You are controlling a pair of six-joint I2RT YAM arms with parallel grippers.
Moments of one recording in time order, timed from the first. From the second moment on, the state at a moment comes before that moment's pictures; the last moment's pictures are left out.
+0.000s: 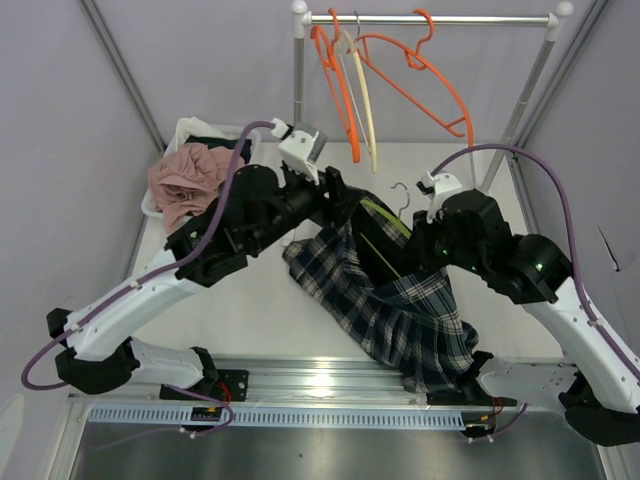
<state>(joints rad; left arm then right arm) -1.04 1.28 1.62 -0.43 -0.27 -0.25 0.77 1.05 1.48 -1.05 0.12 0.30</state>
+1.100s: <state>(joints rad) -1.01 0.97 1.45 -0.42 -0.20 -0.25 -0.30 1.32 1.67 -0.90 -0.43 0.27</state>
